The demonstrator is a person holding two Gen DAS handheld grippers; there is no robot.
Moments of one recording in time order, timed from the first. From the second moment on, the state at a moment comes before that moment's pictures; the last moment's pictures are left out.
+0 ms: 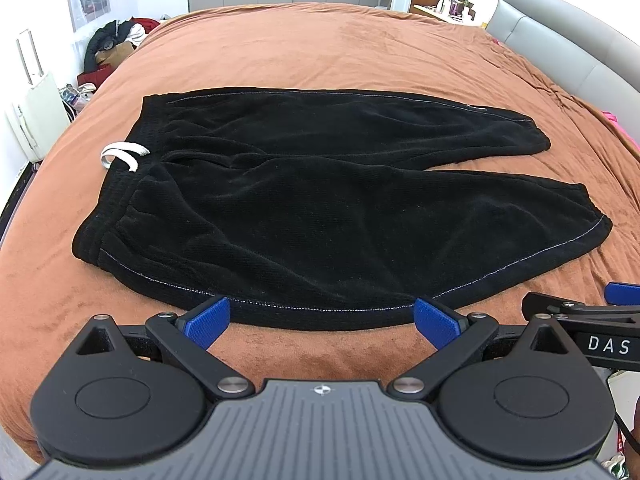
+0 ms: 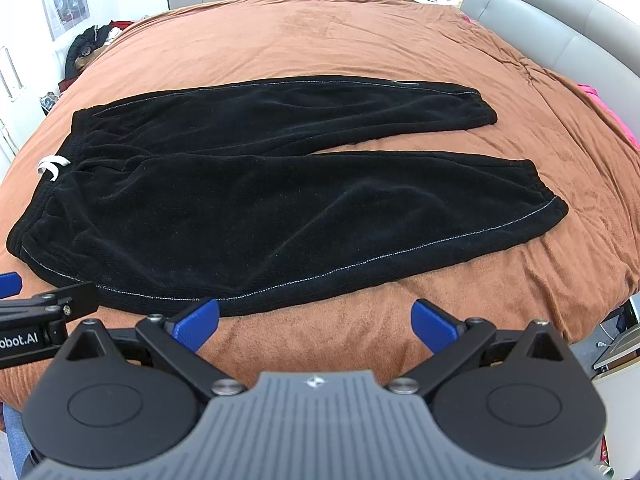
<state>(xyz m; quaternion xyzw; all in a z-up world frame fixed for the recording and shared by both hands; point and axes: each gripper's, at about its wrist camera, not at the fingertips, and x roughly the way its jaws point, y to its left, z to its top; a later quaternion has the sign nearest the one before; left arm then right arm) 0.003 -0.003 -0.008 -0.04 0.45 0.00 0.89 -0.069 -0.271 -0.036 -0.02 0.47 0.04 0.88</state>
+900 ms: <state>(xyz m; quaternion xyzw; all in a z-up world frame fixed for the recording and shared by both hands) 0.002 -0.003 -0.011 -0.04 0.45 0.00 0.89 -0.066 -0.271 -0.041 -0.02 0.48 0.04 0.88</state>
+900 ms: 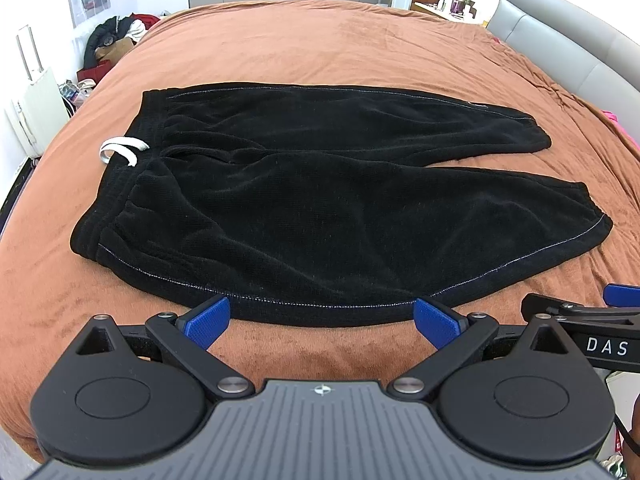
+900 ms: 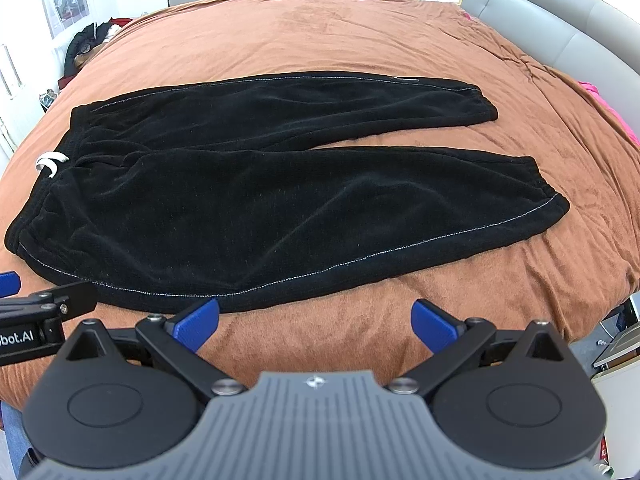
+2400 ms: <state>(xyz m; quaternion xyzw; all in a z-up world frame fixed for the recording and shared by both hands) 0.018 0.135 -0.055 -0.16 0.40 0.07 0.90 -0.013 -0.411 -0.109 0.13 0.38 -0.04 0.92</state>
